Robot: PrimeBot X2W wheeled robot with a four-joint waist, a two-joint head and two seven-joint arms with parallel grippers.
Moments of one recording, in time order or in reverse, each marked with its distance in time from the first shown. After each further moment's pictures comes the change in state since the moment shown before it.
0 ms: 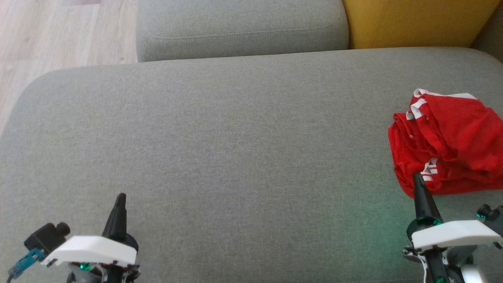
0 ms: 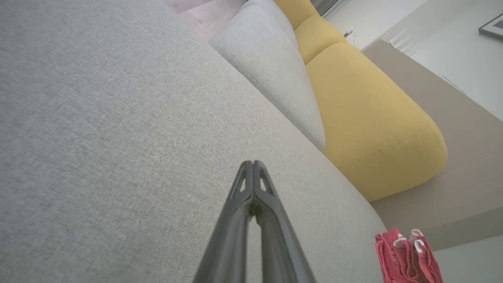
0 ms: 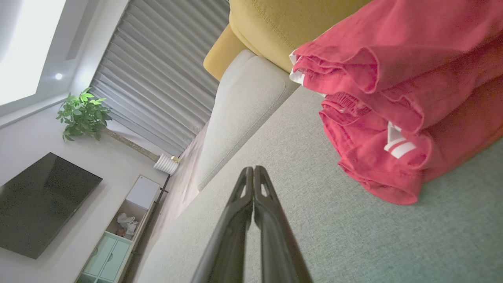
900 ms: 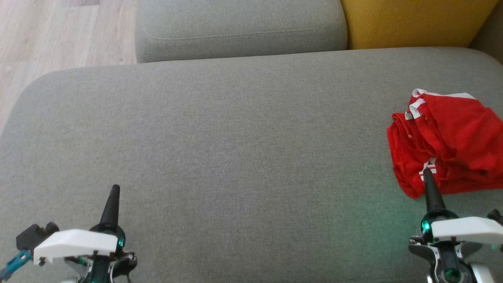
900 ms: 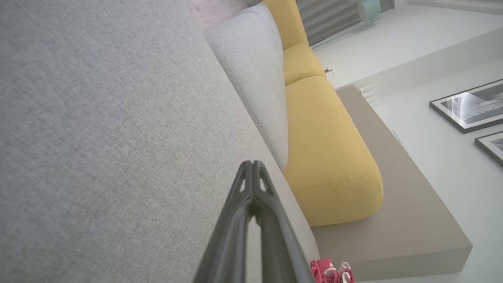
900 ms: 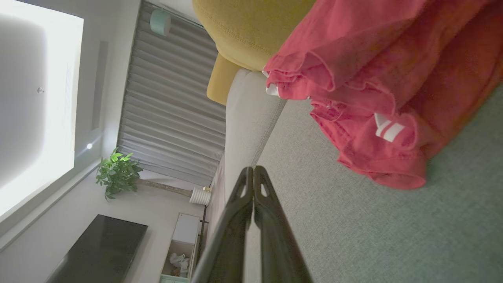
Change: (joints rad) left arm -0.048 -0.030 0.075 0.035 -0.296 -0.053 0.069; right arm -0.042 -0.001 -0.033 0.056 0.317 0.000 0.010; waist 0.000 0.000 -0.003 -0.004
